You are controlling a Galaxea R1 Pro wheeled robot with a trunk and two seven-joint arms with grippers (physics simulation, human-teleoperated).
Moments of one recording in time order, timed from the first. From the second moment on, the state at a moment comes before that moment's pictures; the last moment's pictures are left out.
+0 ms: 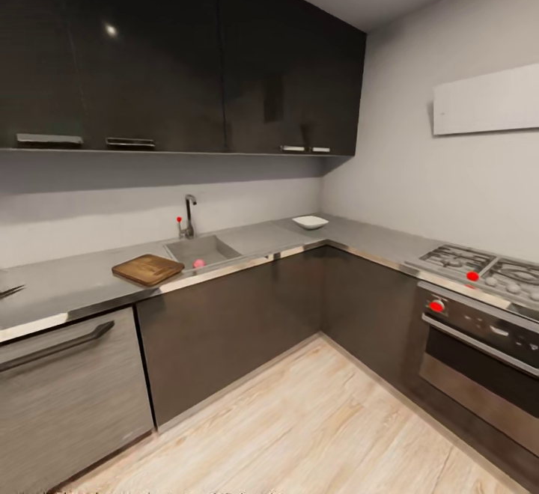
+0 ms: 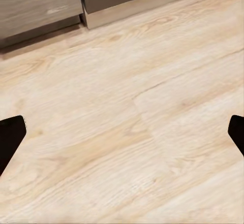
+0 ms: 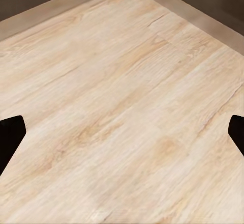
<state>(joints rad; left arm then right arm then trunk) 0.00 0.06 0.08 -0.40 0.10 -0.43 0.00 -0.01 0.06 0.01 -0.58 0.00 -0.33 -0.14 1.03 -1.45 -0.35</state>
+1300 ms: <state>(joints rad) 0.00 0.05 0.08 -0.40 0.10 -0.43 0.00 -0.01 0.06 0.01 -0.58 0.00 -0.33 -0.14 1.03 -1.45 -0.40</state>
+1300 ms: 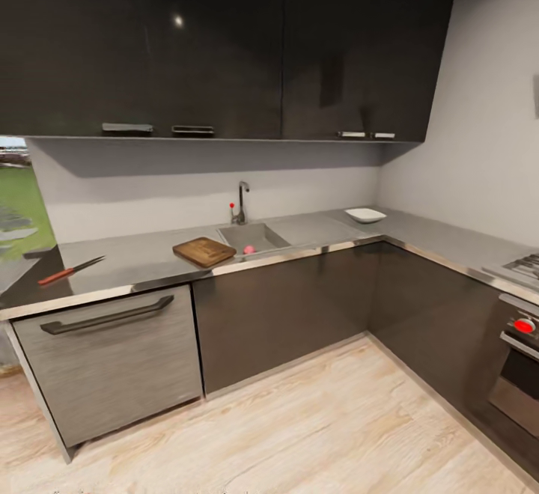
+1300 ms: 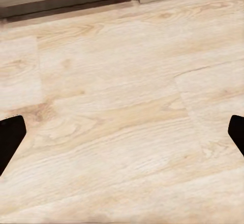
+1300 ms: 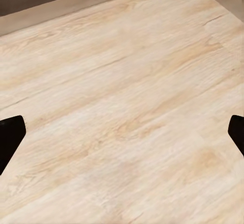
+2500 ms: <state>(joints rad) 0.00 0.04 0.08 -0.40 0.10 -0.43 0.00 -0.01 0.06 0.01 -0.57 0.00 -0.33 -0.14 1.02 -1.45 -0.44</state>
